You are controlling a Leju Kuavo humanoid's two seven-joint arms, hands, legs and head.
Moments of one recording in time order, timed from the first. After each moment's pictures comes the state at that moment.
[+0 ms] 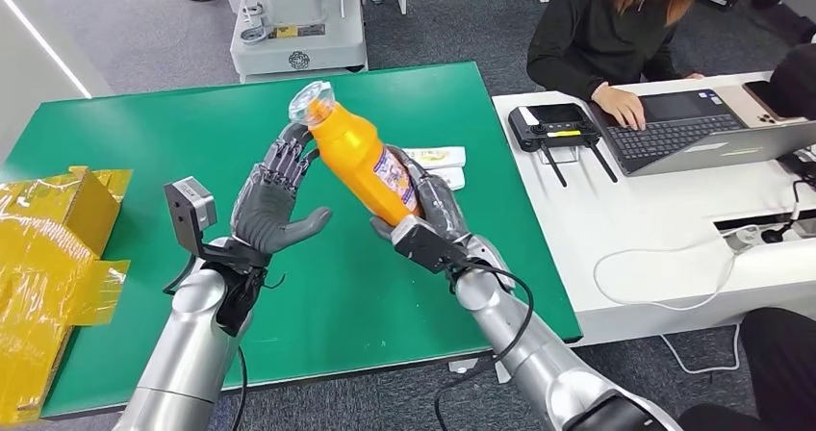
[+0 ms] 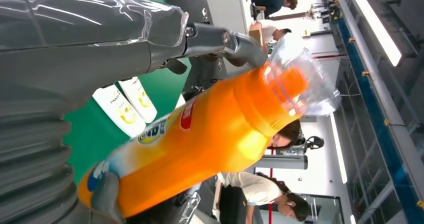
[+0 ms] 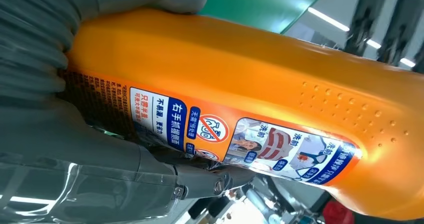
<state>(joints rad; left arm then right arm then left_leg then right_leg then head) -0.58 -0.21 -0.43 -1.04 0.12 -0.38 -0.50 -0.53 0.08 0.35 -0.75 0.37 -0.25 -0.52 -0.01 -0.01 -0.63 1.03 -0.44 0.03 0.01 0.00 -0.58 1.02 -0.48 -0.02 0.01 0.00</state>
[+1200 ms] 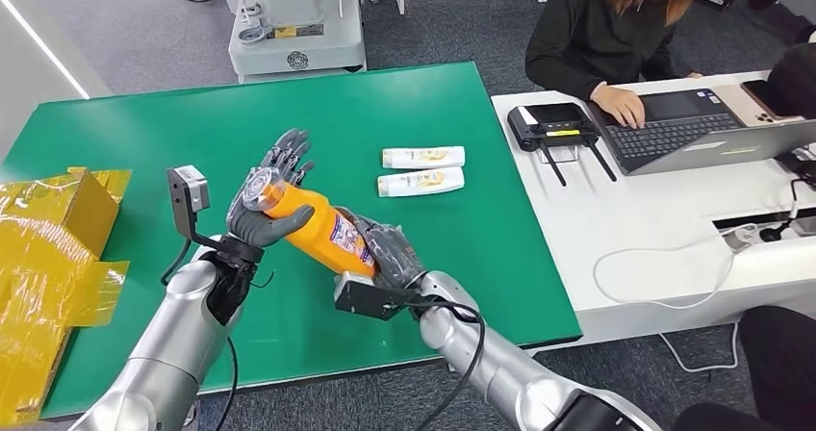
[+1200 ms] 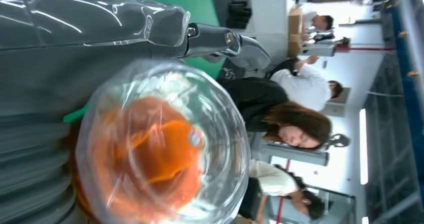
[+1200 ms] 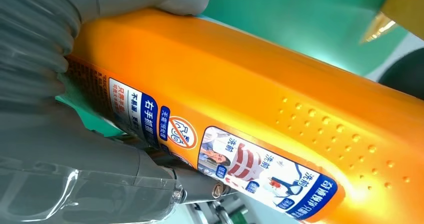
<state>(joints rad) -0.71 -0.15 -0.42 -0.74 0.24 -0.46 -0.55 -0.54 0.14 0.57 -0.51 0.50 -0.33 -0.47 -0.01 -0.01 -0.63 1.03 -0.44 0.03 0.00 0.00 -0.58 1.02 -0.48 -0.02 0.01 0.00</state>
